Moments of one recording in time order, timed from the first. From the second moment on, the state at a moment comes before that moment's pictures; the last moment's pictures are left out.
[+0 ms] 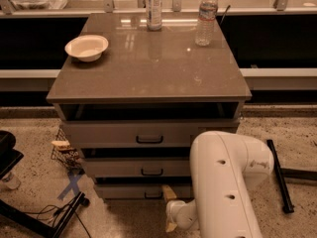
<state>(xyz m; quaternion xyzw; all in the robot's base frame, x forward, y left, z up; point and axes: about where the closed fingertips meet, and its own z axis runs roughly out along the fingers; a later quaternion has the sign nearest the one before) 0.503 -0.035 0.198 -0.73 0.61 -0.05 0.31</state>
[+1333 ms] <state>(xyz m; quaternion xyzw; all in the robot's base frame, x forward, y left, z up) 0.499 0.007 0.114 -0.76 0.59 -0.06 0.24</state>
